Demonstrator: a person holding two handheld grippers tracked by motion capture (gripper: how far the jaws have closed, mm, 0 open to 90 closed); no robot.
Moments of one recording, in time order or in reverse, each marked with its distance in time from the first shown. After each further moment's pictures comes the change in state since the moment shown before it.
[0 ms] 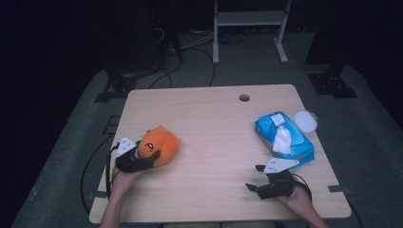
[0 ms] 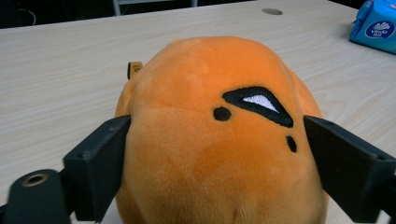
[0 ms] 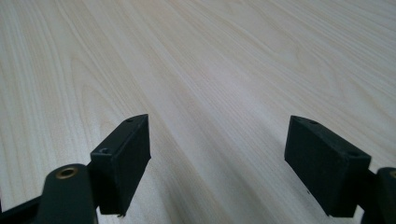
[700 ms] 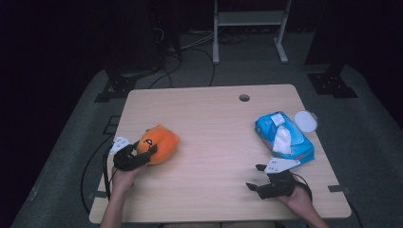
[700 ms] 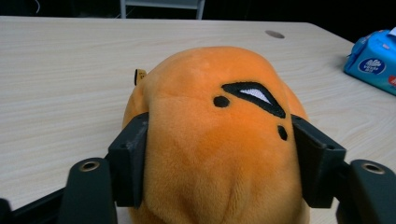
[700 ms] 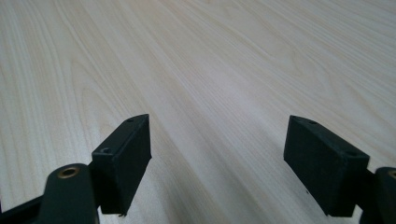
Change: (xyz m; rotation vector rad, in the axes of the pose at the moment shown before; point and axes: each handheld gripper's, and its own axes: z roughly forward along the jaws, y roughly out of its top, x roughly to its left) left arm 0.004 0.005 -0.005 -0.053 -0.003 -0.134; right arm 0.000 0.000 -0.002 -0.012 -0.006 -0.002
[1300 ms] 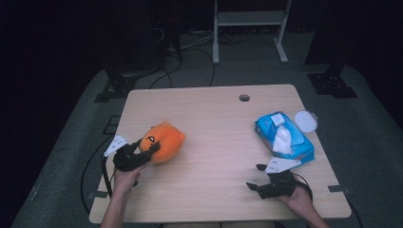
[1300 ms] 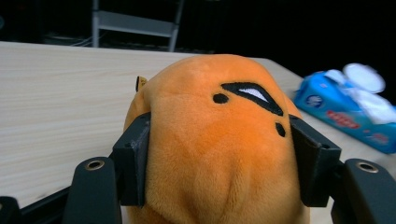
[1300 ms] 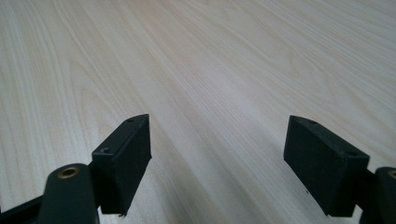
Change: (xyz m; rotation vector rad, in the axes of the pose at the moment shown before) left arm -0.018 0.012 -0.009 -0.114 -0.145 -0.055; right arm 0.000 0.000 -0.001 -0.004 -0.005 0.000
